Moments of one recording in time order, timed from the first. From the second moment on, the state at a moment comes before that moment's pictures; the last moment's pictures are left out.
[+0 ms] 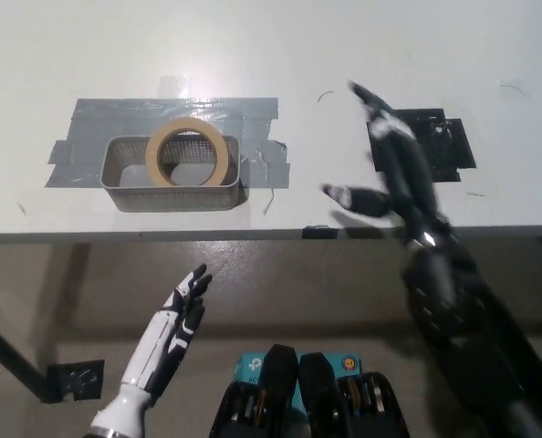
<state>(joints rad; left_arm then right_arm) -0.05 0.13 -0.12 -0.04 0.17 -0.10 -0.09 -0.53 -0.14 0.28 0.25 -0.48 0.04 -0.25</state>
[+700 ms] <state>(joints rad) -0.09 0.14 -0.02 -0.02 0.12 -0.09 -0.09 -0.06 -0.20 0.12 -0.07 -0.08 0.01 -0.09</state>
